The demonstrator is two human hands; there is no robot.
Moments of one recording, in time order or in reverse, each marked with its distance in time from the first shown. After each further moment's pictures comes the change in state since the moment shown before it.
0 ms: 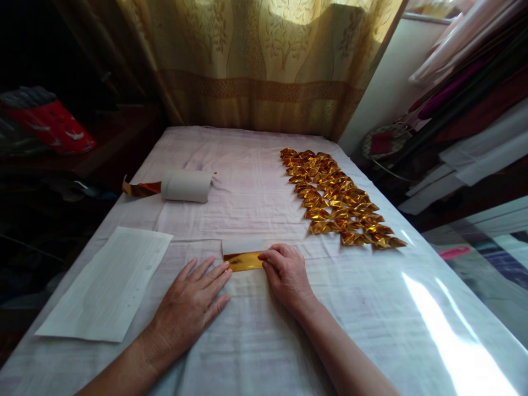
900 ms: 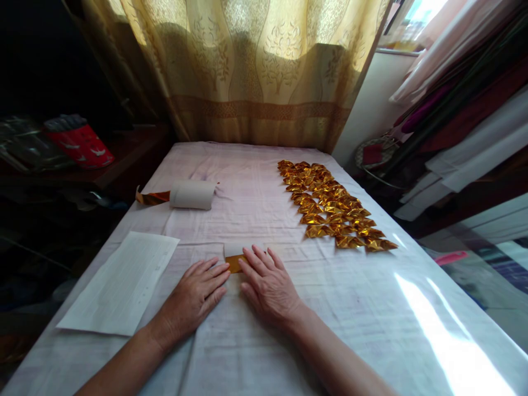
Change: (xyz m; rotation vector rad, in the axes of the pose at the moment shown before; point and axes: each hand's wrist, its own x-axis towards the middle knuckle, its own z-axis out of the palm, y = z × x) left_hand -0.003 -0.015 0.007 -0.175 -0.007 -0.043; right_hand -0.009 -0.033 0.001 -0.218 -0.195 -0.376
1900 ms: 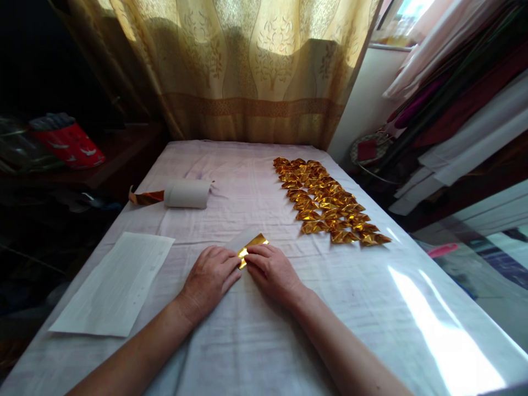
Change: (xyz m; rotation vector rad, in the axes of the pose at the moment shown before) left_hand 0.051 0.029 0.002 0.038 0.068 -0.013; right_hand 0.013 0.029 -0.003 0.178 0.074 0.046
